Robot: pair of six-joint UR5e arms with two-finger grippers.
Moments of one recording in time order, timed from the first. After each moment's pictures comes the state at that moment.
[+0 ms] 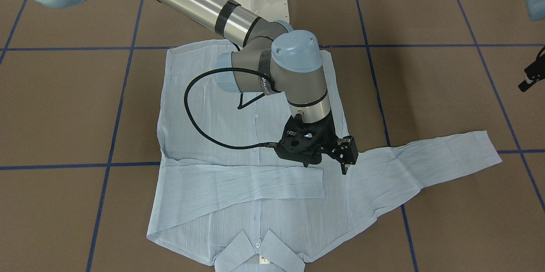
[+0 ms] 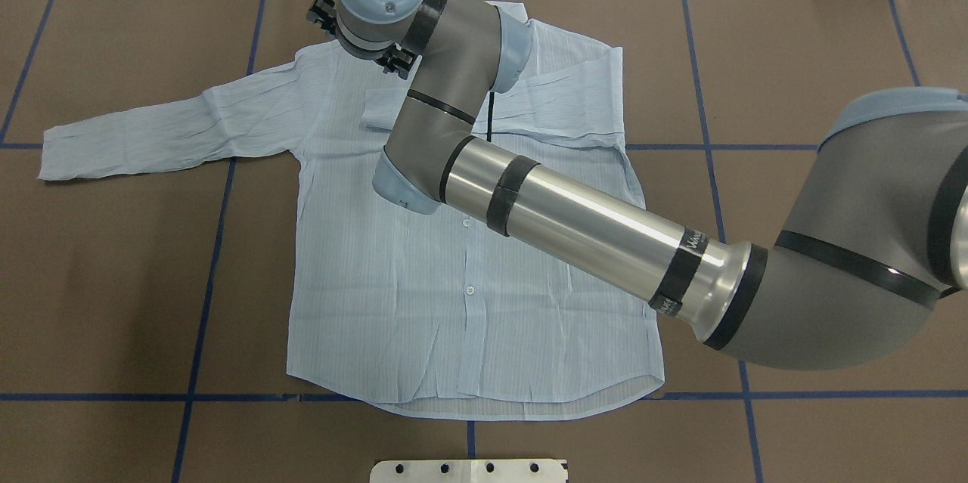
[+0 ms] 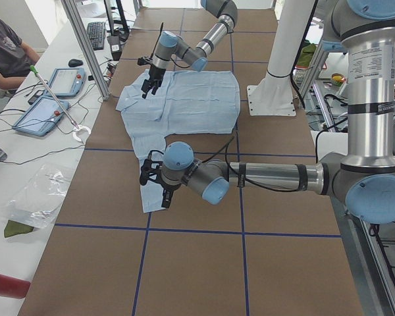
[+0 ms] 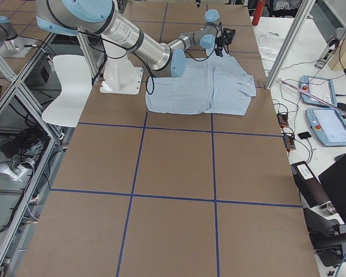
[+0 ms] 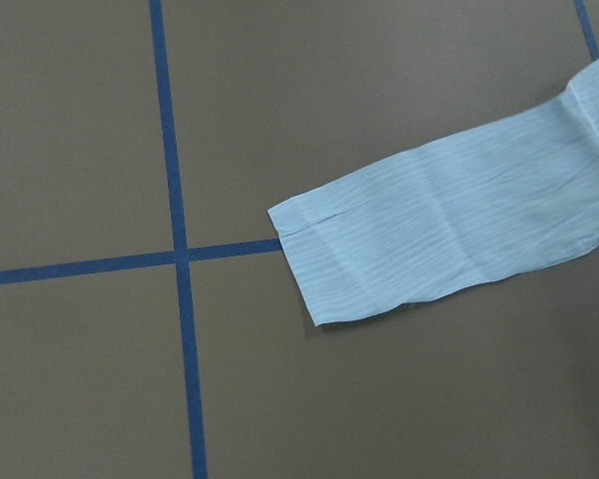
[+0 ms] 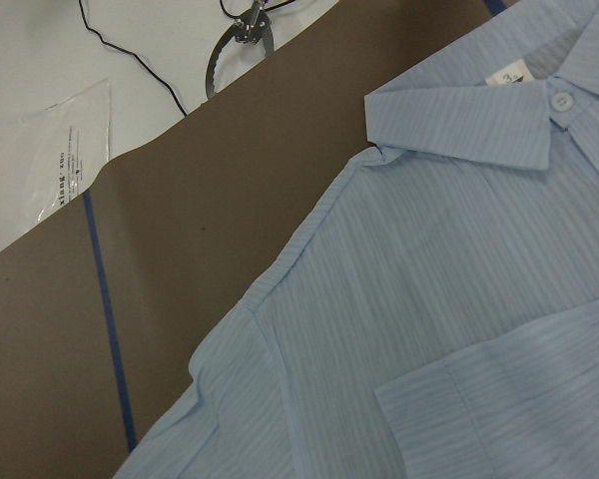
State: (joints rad) left arm -1.38 -1.52 -1.59 -2.20 -2.38 -0.48; right arm 0.63 -0.32 0.87 -1.02 1.71 1.69
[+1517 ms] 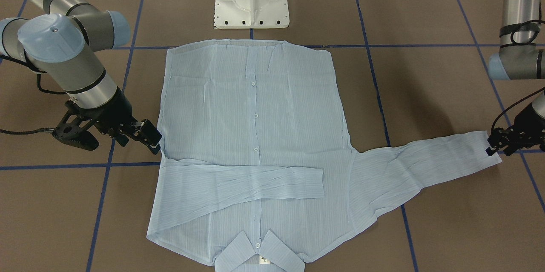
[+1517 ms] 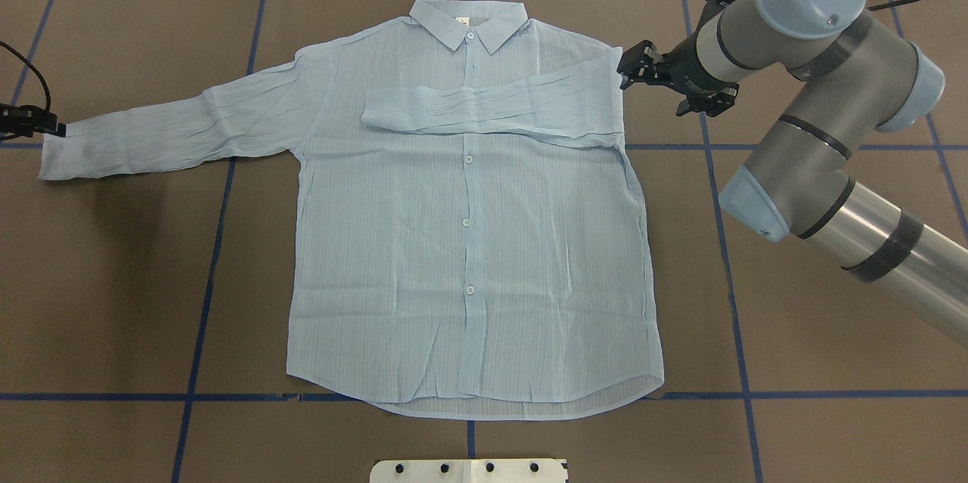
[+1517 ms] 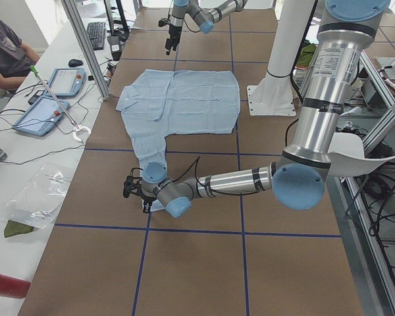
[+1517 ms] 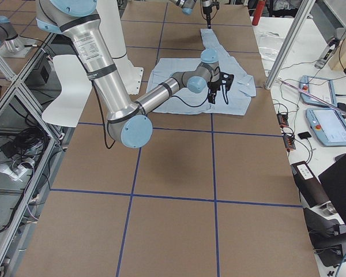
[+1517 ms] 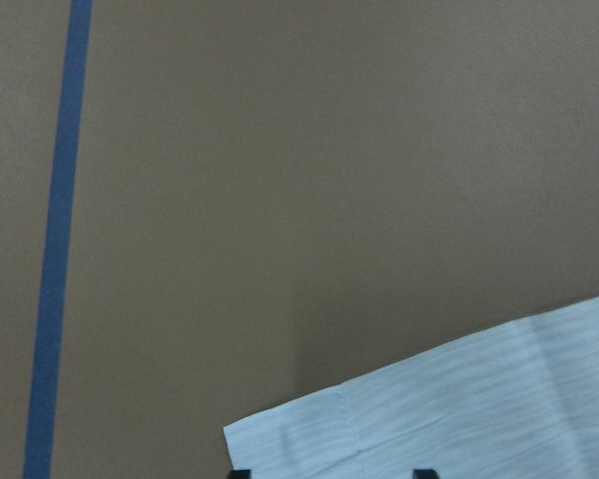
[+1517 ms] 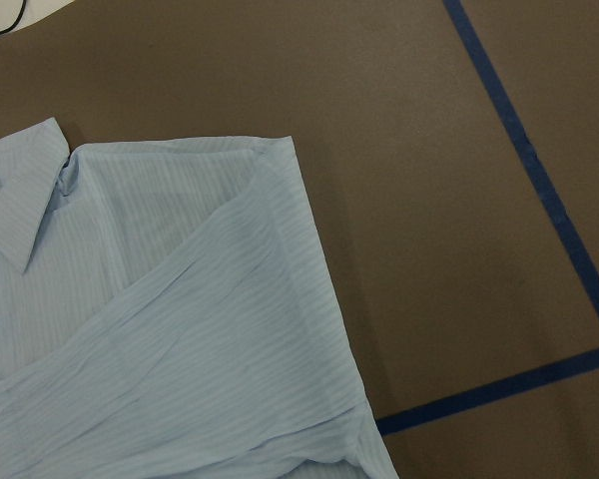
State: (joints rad) left arm -1.18 -1.78 -1.08 -2.56 -2.16 -0.72; right arm 0.87 -1.10 1.64 -1.22 1.99 1.40
